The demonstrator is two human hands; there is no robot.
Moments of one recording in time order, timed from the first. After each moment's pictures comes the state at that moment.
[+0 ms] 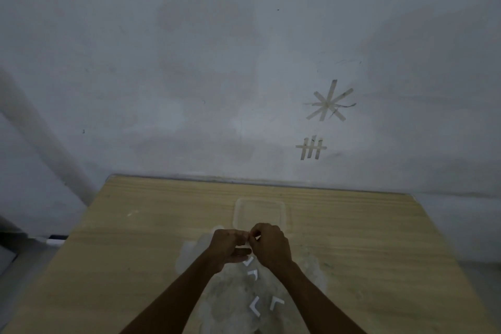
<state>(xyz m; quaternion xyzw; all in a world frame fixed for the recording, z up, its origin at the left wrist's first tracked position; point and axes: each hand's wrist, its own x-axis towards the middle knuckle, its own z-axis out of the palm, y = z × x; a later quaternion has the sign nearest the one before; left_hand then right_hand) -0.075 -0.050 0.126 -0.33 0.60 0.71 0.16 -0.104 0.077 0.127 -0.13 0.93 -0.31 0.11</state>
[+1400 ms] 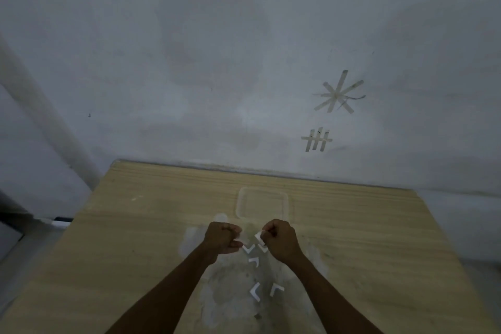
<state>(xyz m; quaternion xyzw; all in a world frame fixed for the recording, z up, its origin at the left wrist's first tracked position) -0.062 -0.068 0.104 -0.36 0.64 0.67 0.12 -0.105 0.101 0.103 -0.09 0.89 -0.42 0.15</state>
